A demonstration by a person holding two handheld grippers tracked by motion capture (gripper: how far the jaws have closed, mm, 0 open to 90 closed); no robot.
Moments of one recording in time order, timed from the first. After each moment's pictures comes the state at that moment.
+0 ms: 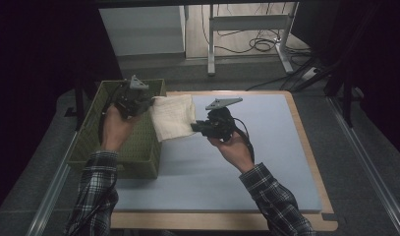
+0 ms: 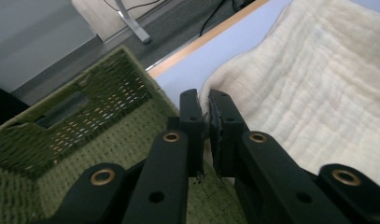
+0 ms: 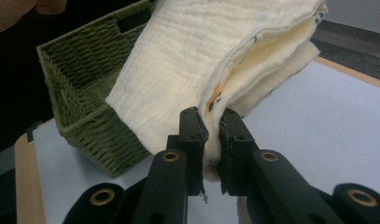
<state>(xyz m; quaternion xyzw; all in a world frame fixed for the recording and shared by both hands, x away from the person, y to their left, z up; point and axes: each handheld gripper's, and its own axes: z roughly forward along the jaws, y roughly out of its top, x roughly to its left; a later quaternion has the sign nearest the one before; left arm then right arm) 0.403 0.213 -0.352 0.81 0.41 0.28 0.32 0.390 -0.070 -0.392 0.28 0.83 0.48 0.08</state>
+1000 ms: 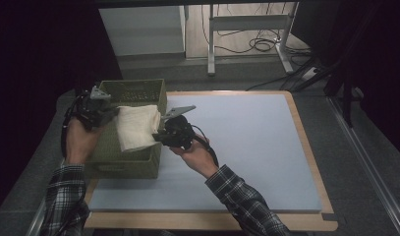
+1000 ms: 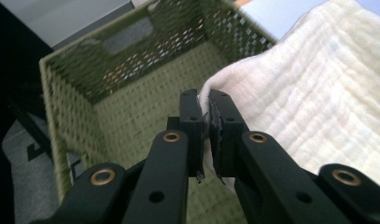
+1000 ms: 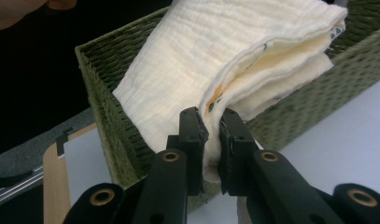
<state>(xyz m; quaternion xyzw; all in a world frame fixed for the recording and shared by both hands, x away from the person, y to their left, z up) 0.368 0.303 -0.372 0.79 0.47 0.29 0.28 0.369 0.036 -0.411 0.24 0.84 0.48 0.05</state>
